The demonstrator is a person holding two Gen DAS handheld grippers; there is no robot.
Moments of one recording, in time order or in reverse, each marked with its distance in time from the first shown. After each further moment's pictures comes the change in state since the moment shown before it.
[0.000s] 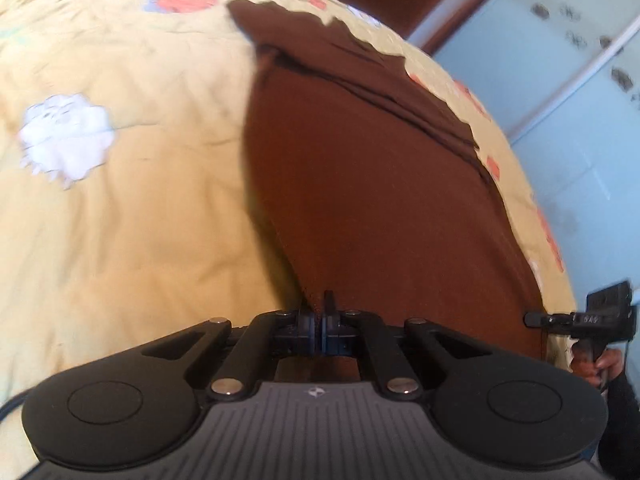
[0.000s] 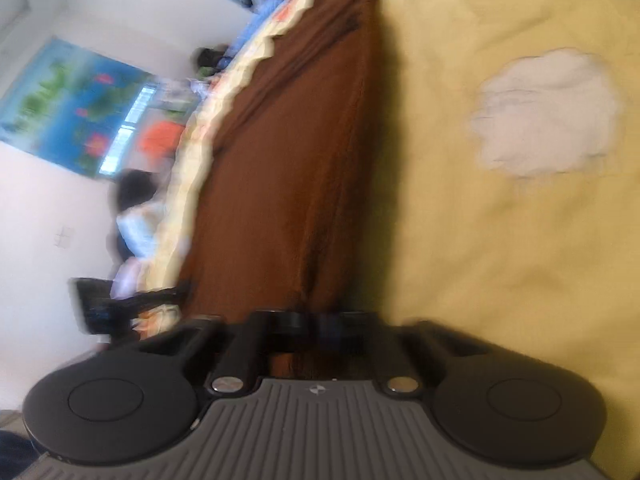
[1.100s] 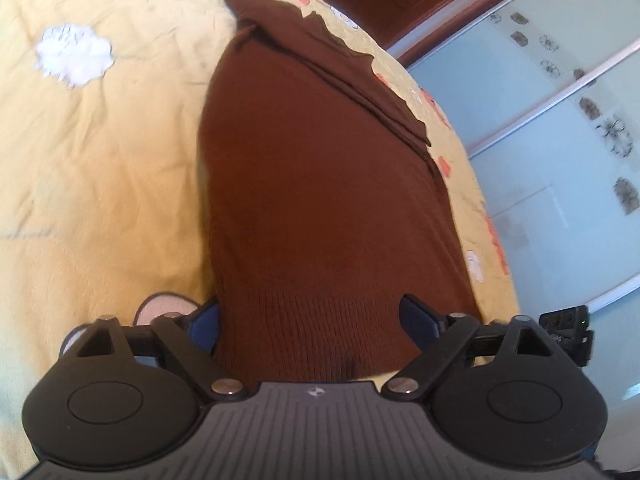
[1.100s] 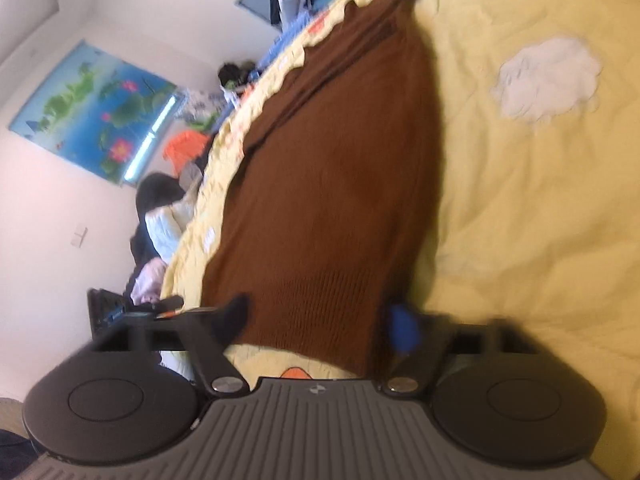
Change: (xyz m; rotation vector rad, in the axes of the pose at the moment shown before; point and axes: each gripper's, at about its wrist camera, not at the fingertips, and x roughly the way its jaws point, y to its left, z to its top) left arm -0.033 -0.008 -0.048 -0.087 0.002 -0.131; right arm -0.007 0.026 -0.039 -0.018 -0.019 0.058
